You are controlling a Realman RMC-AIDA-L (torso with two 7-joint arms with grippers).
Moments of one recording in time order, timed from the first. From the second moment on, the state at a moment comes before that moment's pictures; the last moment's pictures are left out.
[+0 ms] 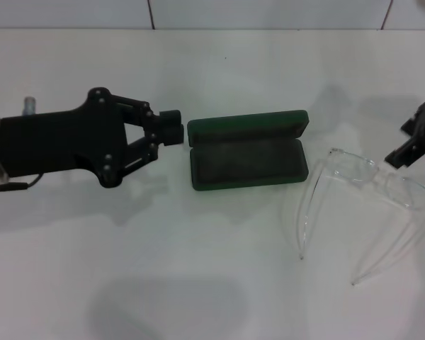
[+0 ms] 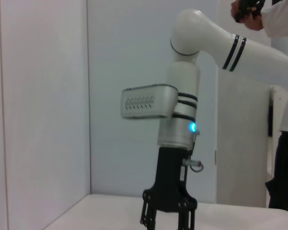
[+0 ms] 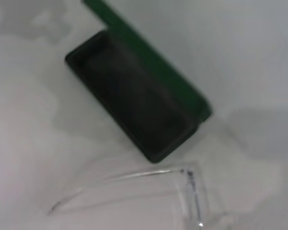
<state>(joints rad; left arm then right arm) -0.47 -2.06 0.82 0.80 1.72 1.83 -1.24 0.83 1.97 -1.12 -1.22 -2.64 -1.80 2.28</state>
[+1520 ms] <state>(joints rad) -0.45 -2.07 0.82 0.73 1.75 1.79 -1.19 0.83 2.02 -1.27 -1.00 -2.66 -1.56 2.25</state>
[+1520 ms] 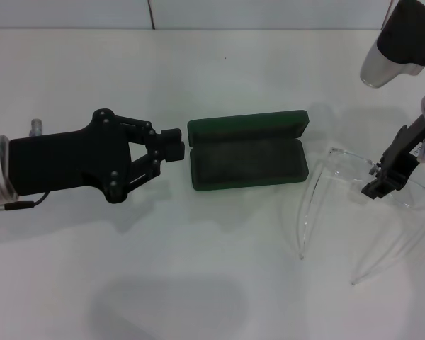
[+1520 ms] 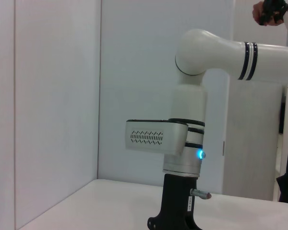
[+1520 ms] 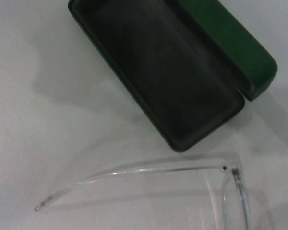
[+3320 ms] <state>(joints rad) -0.43 -2.07 0.82 0.71 1.74 1.77 -1.17 0.78 2.02 -1.26 -1.08 -2.64 -1.61 2.26</state>
